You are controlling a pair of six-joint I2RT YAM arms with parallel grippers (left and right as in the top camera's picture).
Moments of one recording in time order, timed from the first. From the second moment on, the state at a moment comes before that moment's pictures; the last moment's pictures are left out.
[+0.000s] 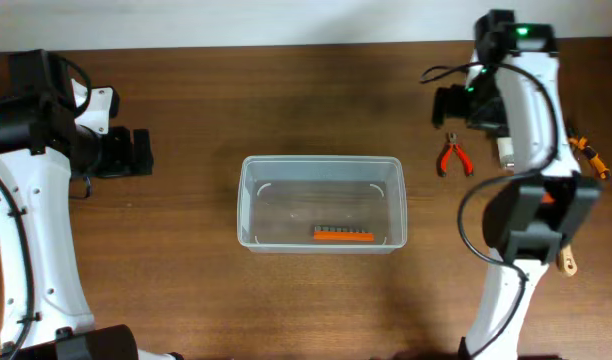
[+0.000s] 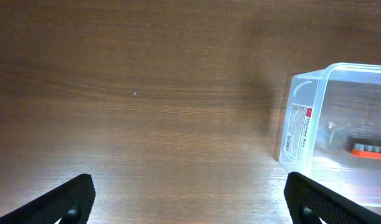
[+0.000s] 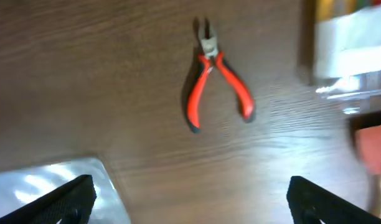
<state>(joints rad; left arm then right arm) 0.21 1.63 1.82 -1.45 0.08 0.13 -0.06 2.28 2.26 -1.52 0.00 0.20</state>
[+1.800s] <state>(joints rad) 0.21 1.63 1.82 -1.45 0.08 0.13 -0.06 2.45 2.15 -1.34 0.00 0.18</state>
